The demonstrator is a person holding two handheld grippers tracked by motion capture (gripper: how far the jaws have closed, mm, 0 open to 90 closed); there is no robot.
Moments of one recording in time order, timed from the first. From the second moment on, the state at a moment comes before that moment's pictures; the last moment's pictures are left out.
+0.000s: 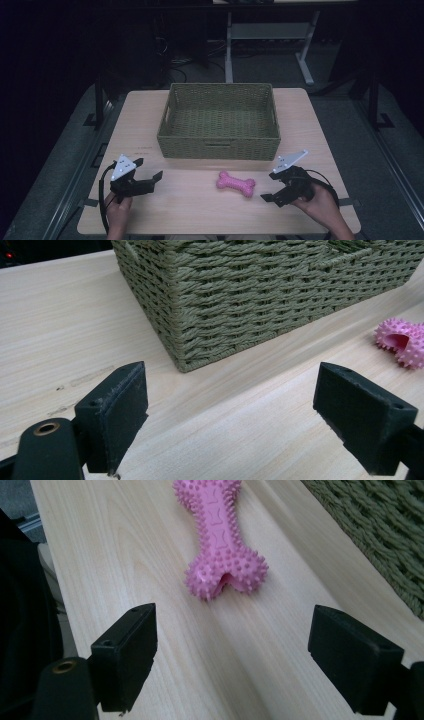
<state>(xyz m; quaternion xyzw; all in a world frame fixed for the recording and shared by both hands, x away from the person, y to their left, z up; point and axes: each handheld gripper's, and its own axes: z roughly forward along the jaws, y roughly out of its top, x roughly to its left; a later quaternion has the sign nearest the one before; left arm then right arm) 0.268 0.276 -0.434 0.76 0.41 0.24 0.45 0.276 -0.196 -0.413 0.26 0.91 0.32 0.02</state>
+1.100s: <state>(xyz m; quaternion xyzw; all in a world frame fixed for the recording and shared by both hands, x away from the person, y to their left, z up) 0.267 0.279 -0.432 0.75 0.41 0.24 0.46 0.308 -0.128 -0.415 0.20 0.94 0.26 0.01</state>
